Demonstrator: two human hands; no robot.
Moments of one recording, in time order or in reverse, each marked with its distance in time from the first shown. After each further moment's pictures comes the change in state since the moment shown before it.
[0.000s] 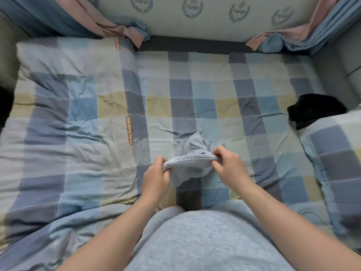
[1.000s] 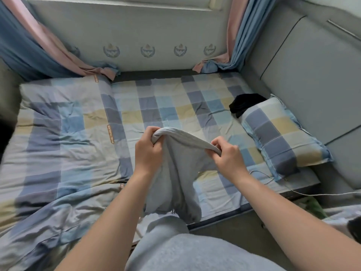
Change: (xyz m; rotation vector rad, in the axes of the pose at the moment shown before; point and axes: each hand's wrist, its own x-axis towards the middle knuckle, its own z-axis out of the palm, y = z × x) left_hand -0.261 0.157 -0.035 -0.360 0.241 0.433; right_hand -0.330 -0.008 -0.124 0.043 0.393 -0.032
